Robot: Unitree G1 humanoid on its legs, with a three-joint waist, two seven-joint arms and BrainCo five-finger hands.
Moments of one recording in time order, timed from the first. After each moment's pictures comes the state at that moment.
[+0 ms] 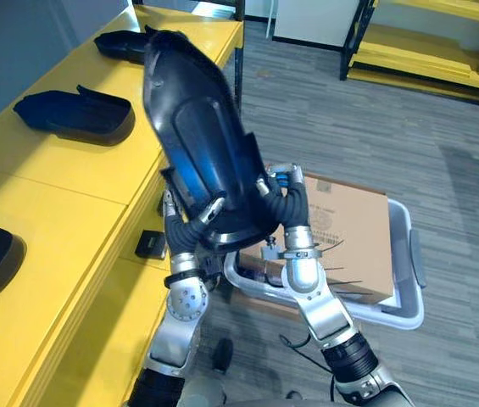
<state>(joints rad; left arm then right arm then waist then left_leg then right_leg) -0.03 0.05 -0.26 -0.19 0.05 -0.09 0.58 -0.27 0.04 0.45 -0.11 -0.30 -0.11 -0.46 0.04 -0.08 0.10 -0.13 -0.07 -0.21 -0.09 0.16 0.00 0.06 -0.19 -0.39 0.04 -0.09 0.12</state>
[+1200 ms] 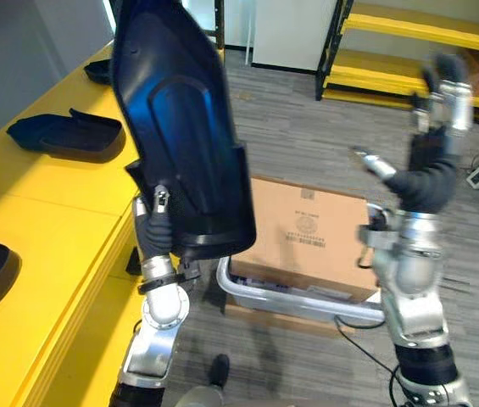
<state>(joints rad) 0.12 0.12 -0.10 -0.40 0.22 -0.08 0.54 -0.03 -0.20 -0.26 -0.30 0.13 -0.35 -0.38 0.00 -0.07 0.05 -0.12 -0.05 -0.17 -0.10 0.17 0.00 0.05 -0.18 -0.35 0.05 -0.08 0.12</state>
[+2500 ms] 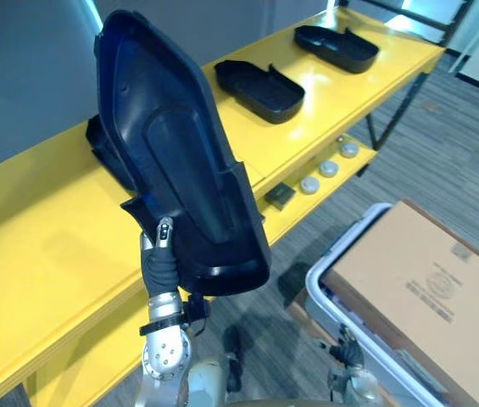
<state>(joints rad) 0.23 -0.01 -0.31 -0.49 0.11 -0.17 0.37 0.14 0.03 -0.02 0.75 0.10 -0.13 -0.17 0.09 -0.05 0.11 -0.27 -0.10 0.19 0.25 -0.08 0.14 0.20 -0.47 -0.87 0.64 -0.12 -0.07</state>
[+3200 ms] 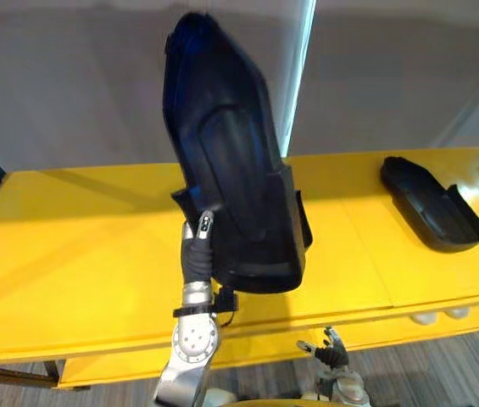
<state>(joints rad) 0.27 -0.02 -0.35 -0.36 0.09 -0.19 0.39 0.17 0.03 0.01 0.72 0.07 -0.13 -0.19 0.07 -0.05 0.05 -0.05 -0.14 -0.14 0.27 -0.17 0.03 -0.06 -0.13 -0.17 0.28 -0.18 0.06</state>
